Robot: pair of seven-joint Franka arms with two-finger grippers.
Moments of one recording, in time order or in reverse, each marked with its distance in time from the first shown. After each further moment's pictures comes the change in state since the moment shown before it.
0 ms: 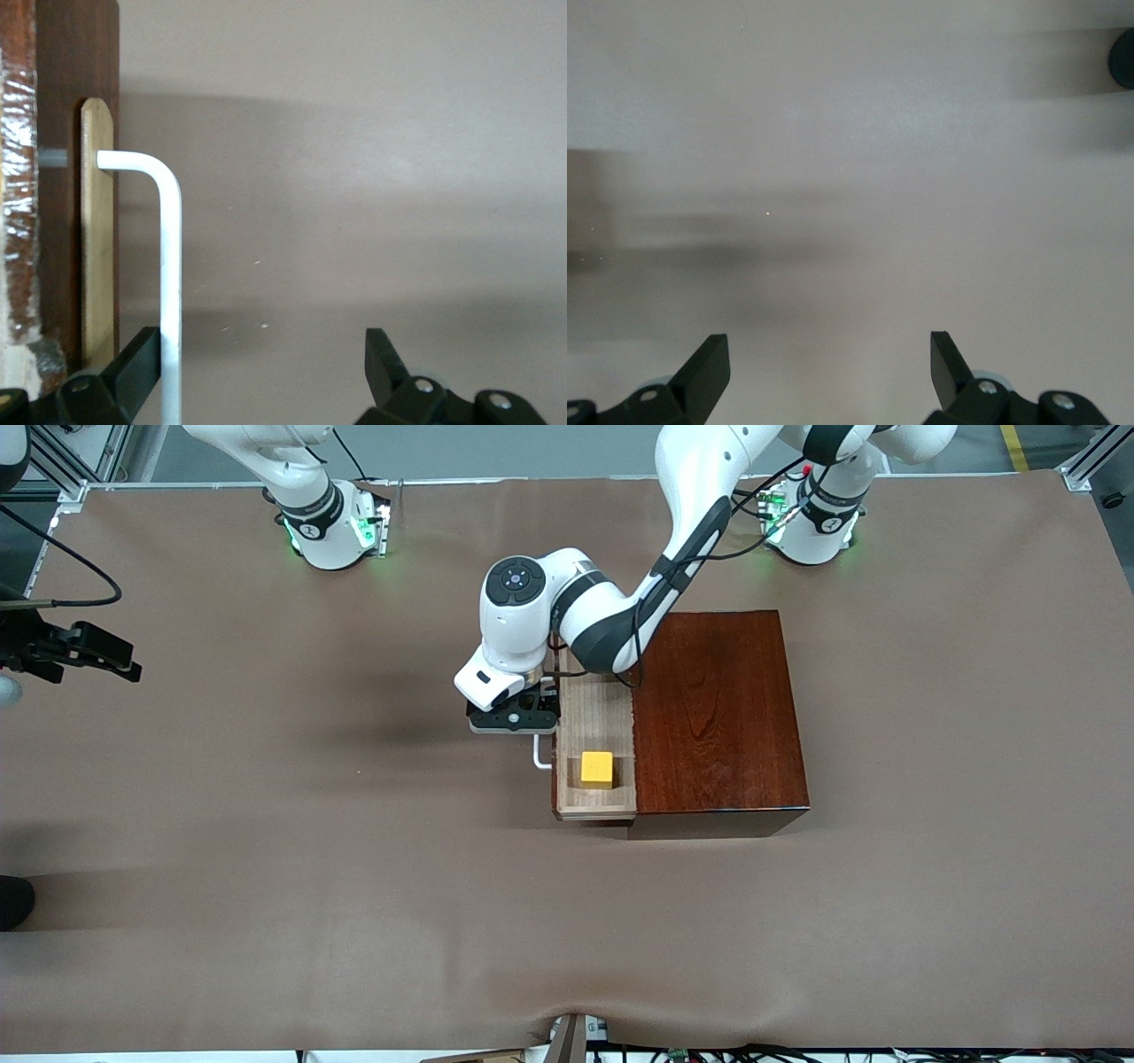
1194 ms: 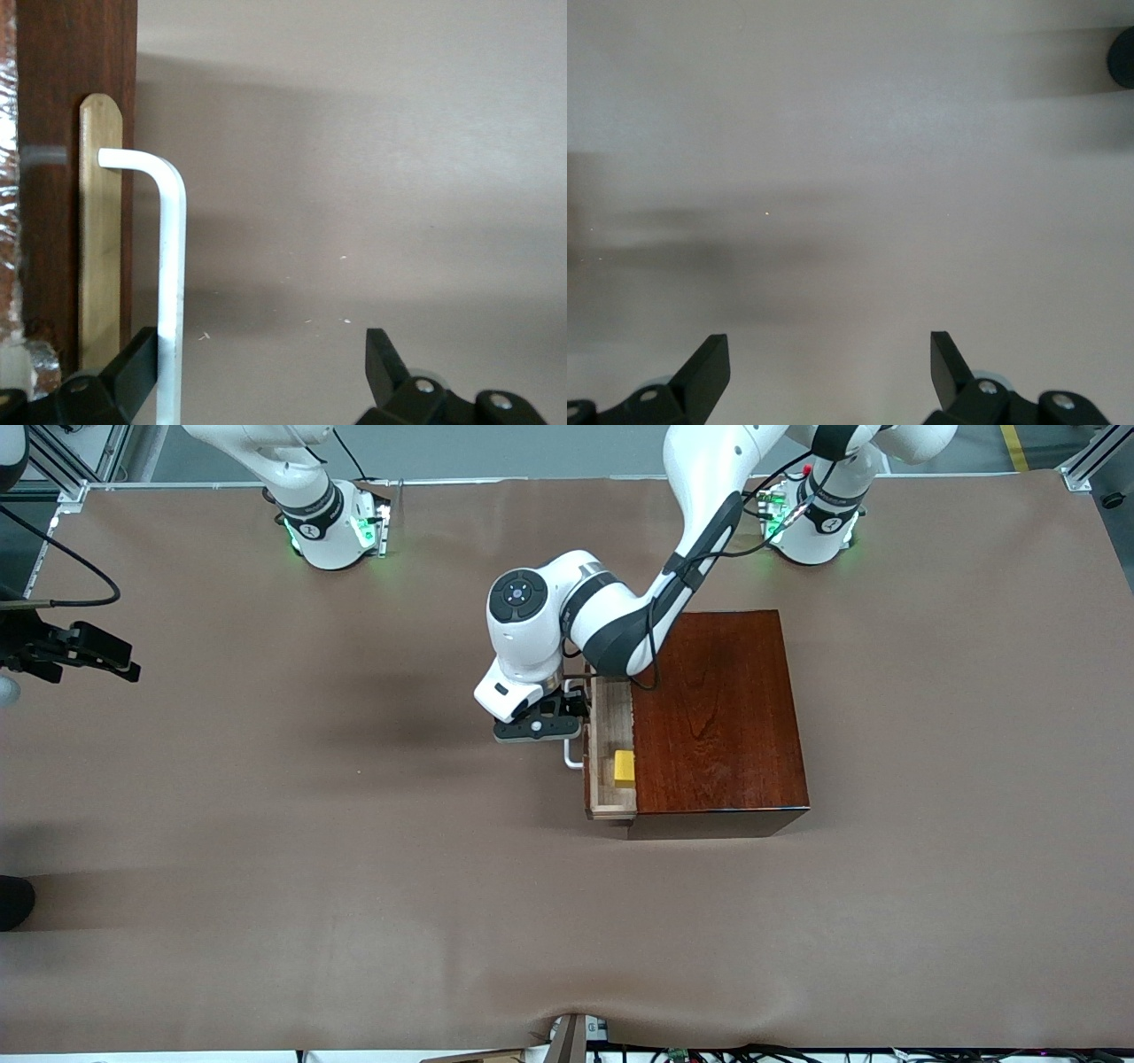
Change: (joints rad) left arm 0.003 -0.021 0.036 -0.006 0.012 -0.169 -0.002; right arm 0.000 0.000 -0.002 0.000 0.000 0.000 0.000
